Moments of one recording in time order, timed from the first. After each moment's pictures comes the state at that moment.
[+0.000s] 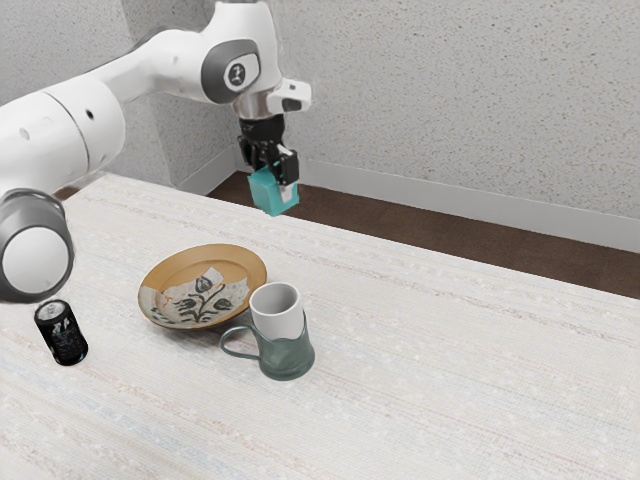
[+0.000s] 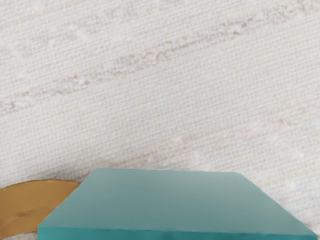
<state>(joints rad) 0.17 0.69 -0.30 -0.98 0.19 1.63 0.23</state>
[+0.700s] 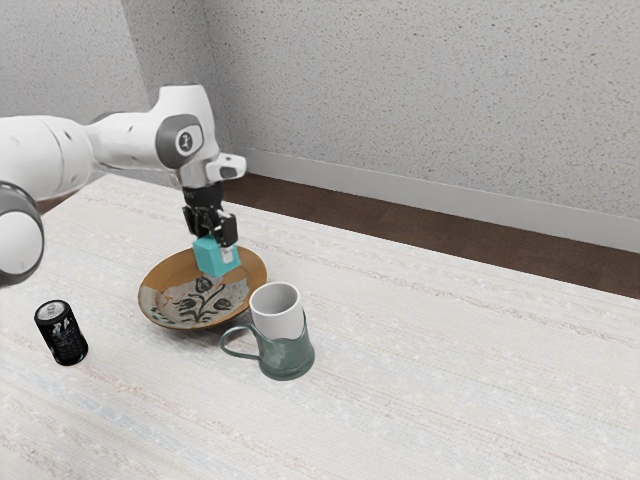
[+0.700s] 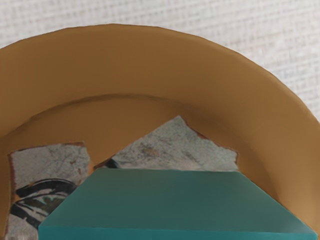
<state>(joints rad) 0.35 0.67 -0.24 -1.32 0.07 1.80 0.35</state>
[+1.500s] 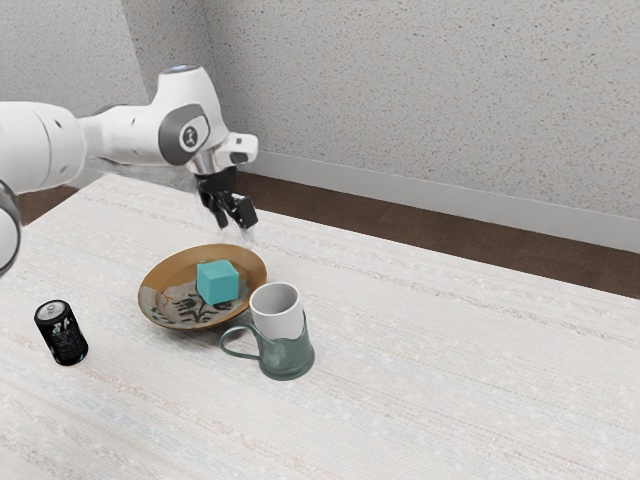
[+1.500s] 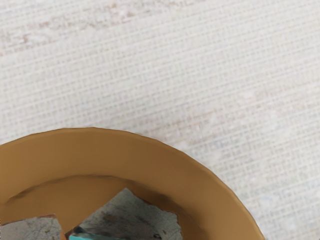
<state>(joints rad) 0.30 0.52 -0.25 -1.46 0.04 2.01 0.38</state>
